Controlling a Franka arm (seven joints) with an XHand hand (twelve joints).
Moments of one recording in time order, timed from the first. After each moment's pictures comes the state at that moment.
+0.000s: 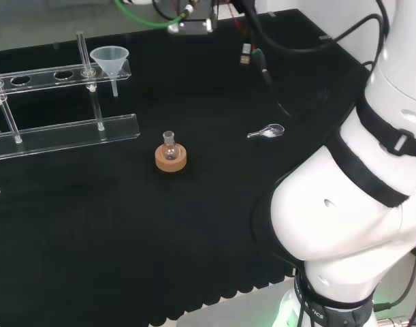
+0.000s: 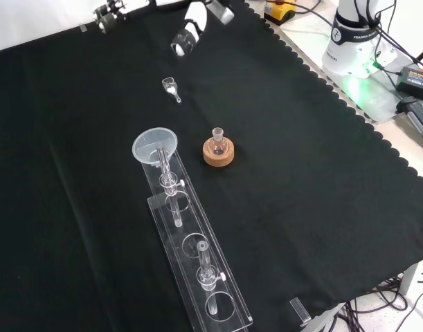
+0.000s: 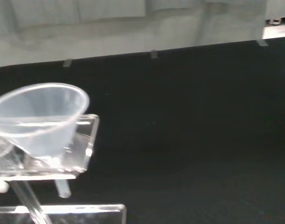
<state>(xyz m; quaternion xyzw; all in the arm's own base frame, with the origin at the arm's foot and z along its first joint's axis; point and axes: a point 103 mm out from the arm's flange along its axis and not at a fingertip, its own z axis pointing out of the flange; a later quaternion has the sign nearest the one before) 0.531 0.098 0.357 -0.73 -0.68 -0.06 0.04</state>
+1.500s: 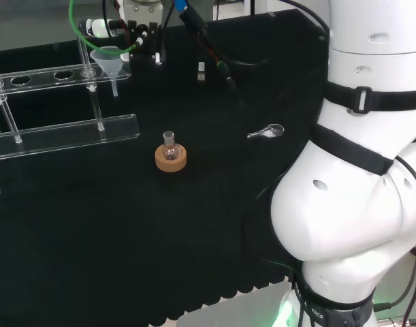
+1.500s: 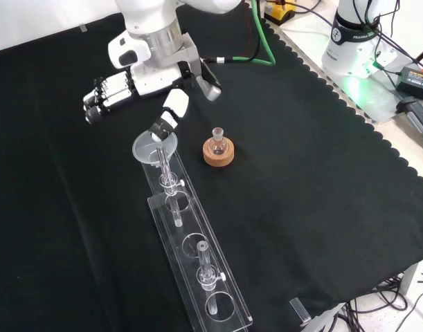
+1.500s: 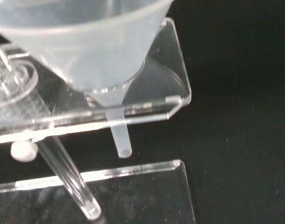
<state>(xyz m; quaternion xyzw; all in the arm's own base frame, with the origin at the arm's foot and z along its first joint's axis) 0.596 0.176 0.254 -0.76 -0.64 -0.02 0.11</state>
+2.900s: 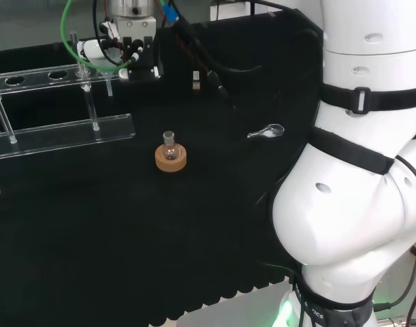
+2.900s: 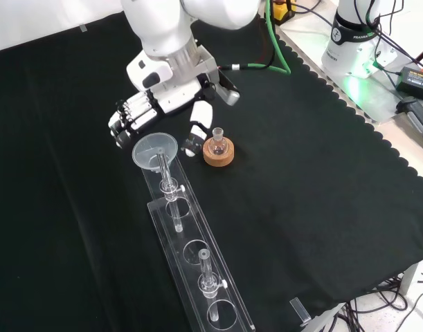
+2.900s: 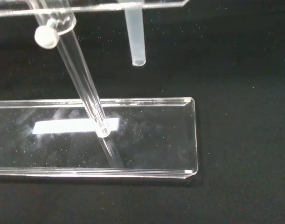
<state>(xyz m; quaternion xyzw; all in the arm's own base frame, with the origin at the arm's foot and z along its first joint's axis) 0.565 0.198 0.230 -0.71 -0.69 0.03 0.12</state>
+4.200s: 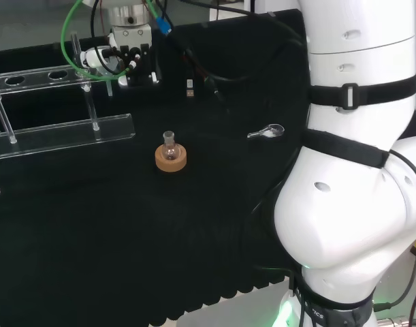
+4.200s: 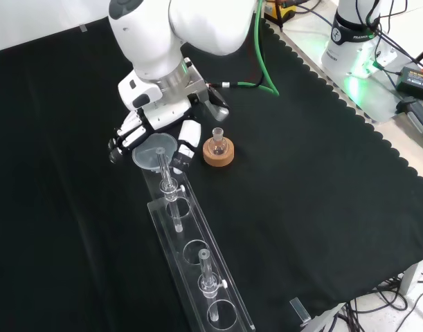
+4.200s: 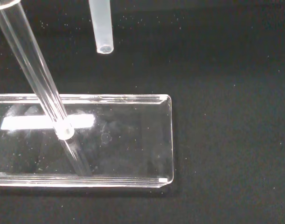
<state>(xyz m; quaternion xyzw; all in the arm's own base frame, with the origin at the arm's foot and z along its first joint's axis) 0.589 0.192 0.202 -0.73 -0.67 0.06 0.10</state>
